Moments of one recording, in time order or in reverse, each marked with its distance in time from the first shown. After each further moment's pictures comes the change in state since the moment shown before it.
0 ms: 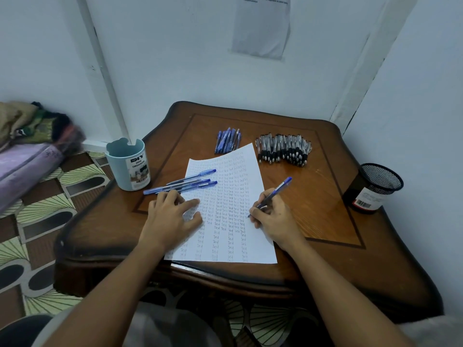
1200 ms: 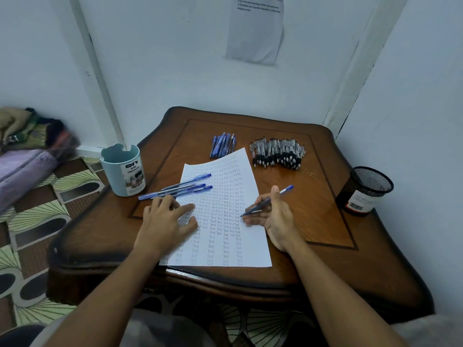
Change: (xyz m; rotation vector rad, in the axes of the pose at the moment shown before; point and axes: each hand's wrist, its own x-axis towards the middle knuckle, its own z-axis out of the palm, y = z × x) left_hand -0.001 -0.001 0.001 -0.003 0.014 0.004; right_hand 0.001 -0.014 -0.002 0.461 0.095 0.169
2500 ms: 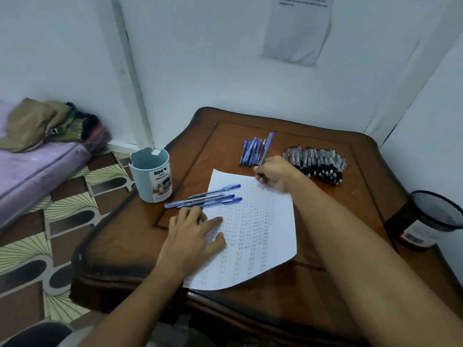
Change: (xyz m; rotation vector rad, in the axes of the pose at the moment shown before) left_hand 0.000 0.004 -0.003 -0.007 -0.039 0.022; right_hand 0.154 -0.054 0.082 -0.547 -0.082 0.278
